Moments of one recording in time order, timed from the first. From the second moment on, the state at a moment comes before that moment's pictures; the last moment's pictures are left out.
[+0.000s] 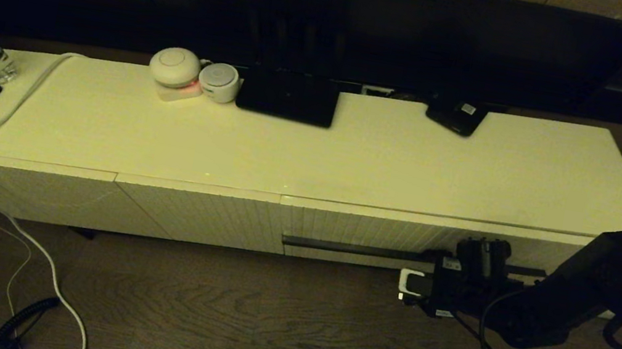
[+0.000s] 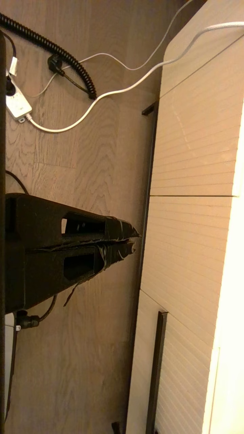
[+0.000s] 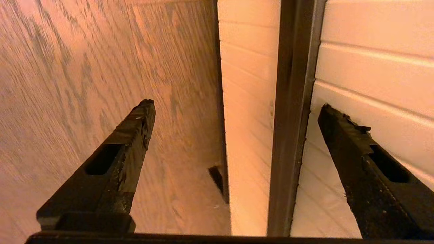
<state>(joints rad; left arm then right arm) 0.00 0.00 0.00 -0.04 0.02 -0.14 0.22 2.31 -1.02 -0.71 0.02 -1.35</state>
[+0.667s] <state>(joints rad) 0.00 0.00 0.00 -0.04 0.02 -0.14 0.21 2.36 -1.04 -0.72 0.02 -1.37</state>
